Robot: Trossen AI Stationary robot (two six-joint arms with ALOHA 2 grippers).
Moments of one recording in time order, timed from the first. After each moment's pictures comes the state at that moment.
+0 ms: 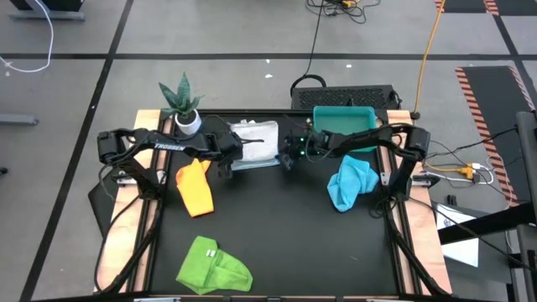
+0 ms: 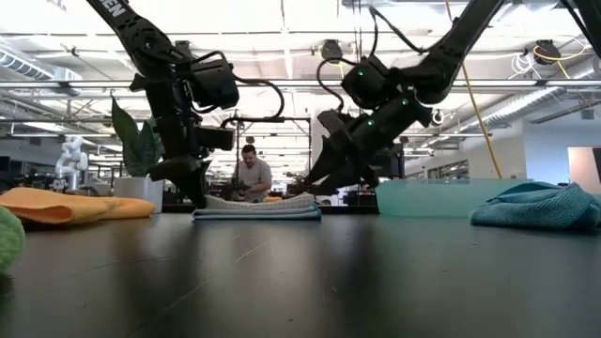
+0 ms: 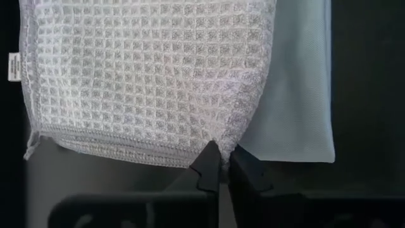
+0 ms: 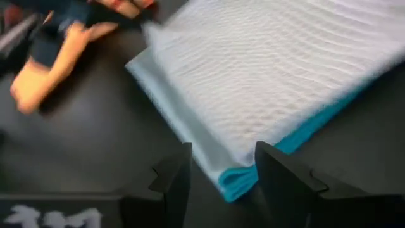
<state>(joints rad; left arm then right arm) 0.36 1.58 0.80 -0.39 -0.21 0.36 -0.39 1.80 0.87 0.26 -0.18 0.44</state>
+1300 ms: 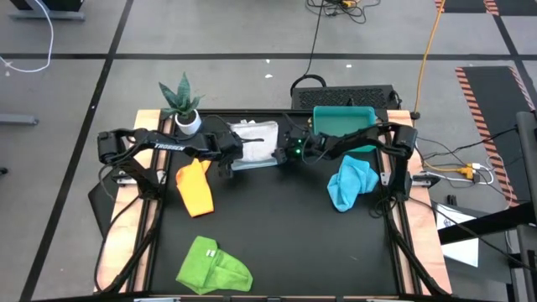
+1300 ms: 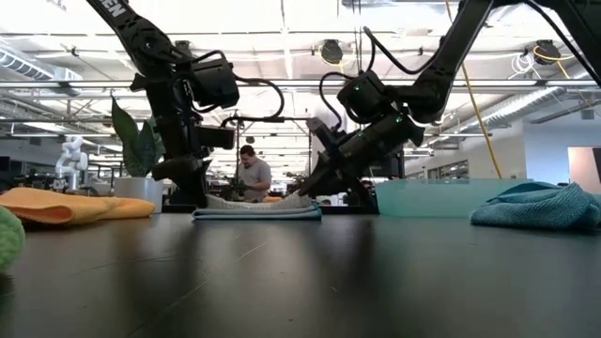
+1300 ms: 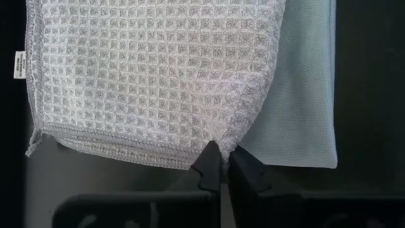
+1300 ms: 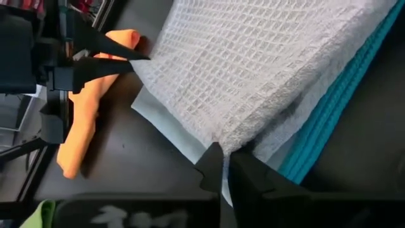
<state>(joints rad) 0.36 1.58 0.80 -0.39 -0.21 0.33 -0.40 1.91 0.88 0.44 -0.24 0.80</state>
